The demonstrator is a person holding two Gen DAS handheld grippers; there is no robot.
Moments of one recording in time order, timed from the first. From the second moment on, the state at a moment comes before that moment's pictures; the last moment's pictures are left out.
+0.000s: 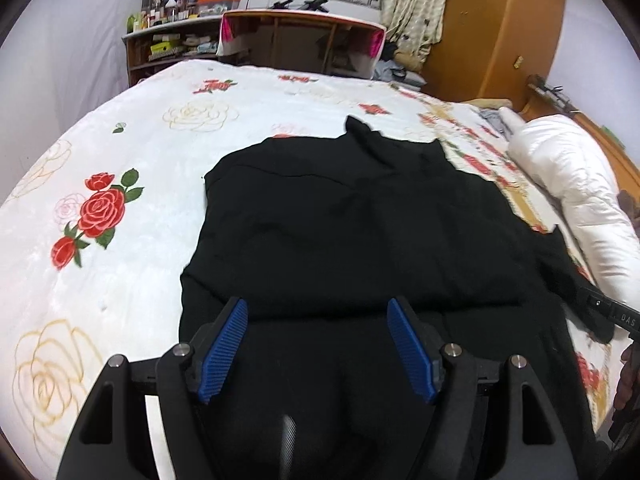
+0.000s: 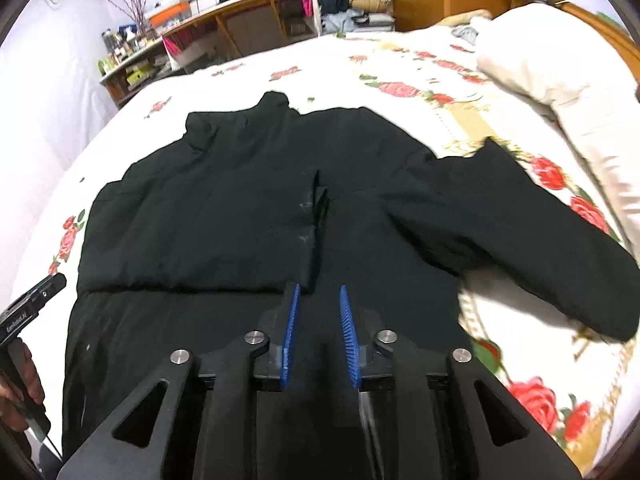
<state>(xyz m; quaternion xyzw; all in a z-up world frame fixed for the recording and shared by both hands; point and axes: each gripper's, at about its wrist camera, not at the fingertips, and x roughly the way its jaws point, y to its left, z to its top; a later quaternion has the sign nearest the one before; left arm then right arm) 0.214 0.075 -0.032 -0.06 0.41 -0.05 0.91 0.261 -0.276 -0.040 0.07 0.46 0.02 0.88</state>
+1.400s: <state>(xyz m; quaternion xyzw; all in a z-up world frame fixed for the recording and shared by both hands) 0.201 -0.102 -0.011 0.01 0.41 -0.17 0.90 0.158 -0.512 -0.078 0.26 0.42 -0.14 0.86</state>
